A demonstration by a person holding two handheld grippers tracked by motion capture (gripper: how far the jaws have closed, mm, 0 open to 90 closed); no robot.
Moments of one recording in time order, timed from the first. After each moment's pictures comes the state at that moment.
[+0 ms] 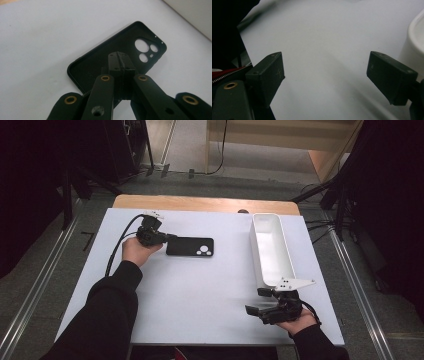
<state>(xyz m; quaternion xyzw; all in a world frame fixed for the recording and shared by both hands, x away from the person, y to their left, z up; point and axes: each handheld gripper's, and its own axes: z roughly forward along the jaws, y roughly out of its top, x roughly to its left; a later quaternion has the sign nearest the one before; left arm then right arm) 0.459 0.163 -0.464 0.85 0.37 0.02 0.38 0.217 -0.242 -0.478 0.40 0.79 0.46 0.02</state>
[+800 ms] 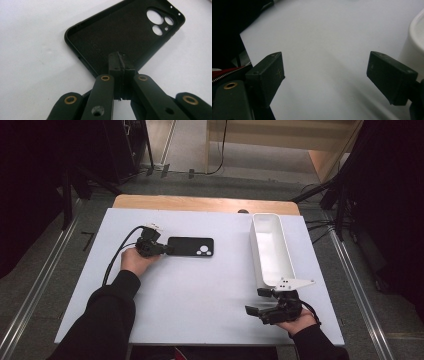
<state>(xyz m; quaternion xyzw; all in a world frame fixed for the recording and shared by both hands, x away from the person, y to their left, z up) 0.448 0.174 -0.496 0.86 0.37 0.01 0.36 0.217 -0.241 -0.478 0.40 0.79 0.46 0.02</state>
